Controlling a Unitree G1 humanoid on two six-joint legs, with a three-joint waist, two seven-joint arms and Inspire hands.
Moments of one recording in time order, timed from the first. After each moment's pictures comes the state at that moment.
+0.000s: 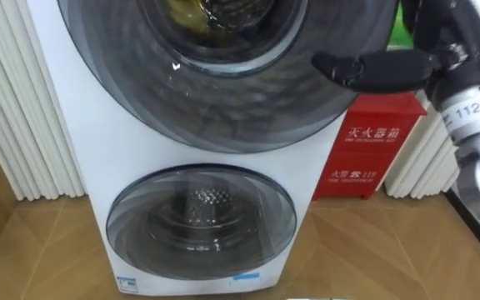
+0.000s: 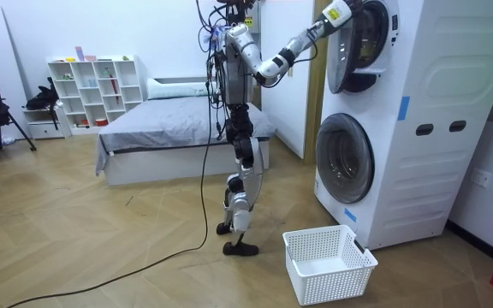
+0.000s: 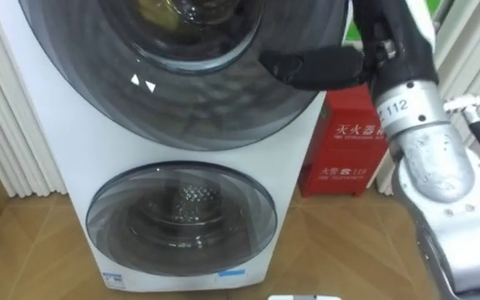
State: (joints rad) left arm 0.23 0.26 0.06 1.00 0.07 0.09 0.19; right arm -0.43 -0.54 0.01 -0.38 0.17 0.16 -0.11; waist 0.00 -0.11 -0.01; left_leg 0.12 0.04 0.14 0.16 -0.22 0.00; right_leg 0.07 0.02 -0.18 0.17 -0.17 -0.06
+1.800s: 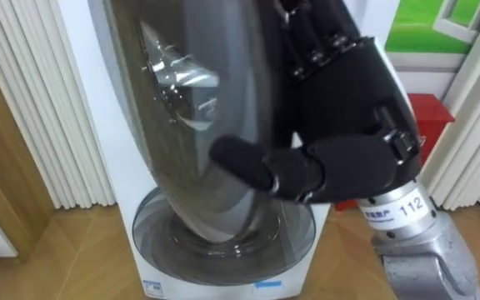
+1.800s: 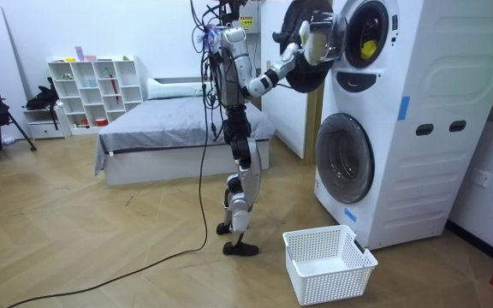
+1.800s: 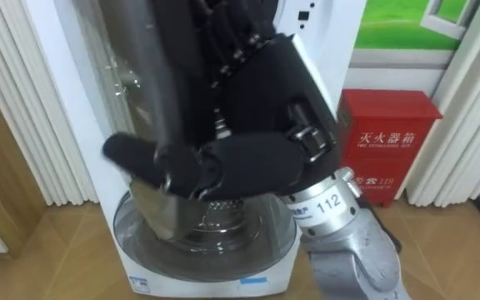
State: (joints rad) left arm 0.19 0.25 -0.11 1.12 0.07 0.07 0.21; right arm -0.18 -0.24 0.24 -0.40 0.70 -0.16 0.36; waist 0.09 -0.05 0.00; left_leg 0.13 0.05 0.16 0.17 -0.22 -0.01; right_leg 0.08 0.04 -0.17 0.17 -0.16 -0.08
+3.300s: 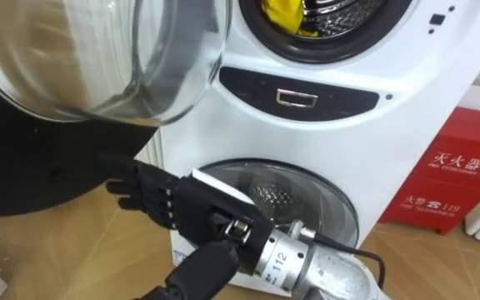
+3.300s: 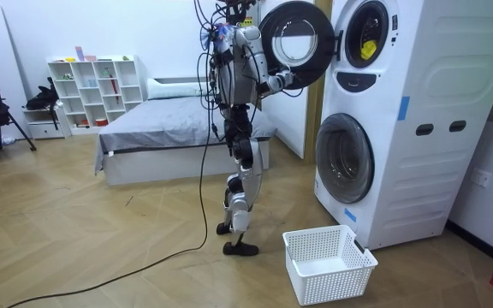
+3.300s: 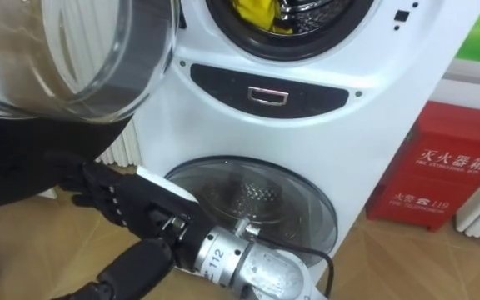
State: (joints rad) left arm 0.14 0.24 -0.12 1.12 0.08 0.09 0.19; right arm -0.25 -0.22 0.53 -0.09 0.39 0.07 0.41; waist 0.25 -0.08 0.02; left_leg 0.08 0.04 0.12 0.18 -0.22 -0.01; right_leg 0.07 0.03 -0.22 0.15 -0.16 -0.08
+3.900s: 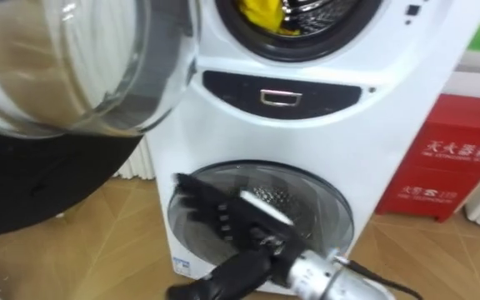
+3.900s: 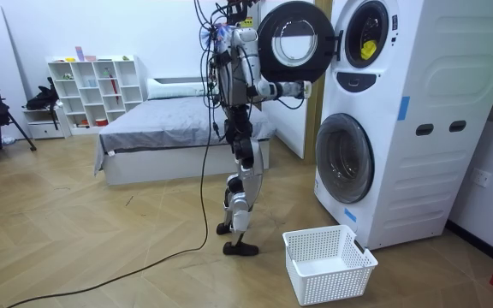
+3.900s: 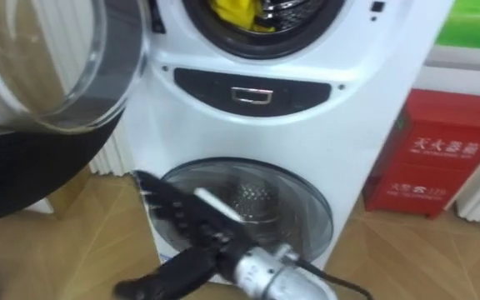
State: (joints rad) left arm 0.17 0.22 -0.10 1.11 0.08 0.08 0.19; right arm -0.09 -0.28 0.39 -0.07 0.29 0.09 0.25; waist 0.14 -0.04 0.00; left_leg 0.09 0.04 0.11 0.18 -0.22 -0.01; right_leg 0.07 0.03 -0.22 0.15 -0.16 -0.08
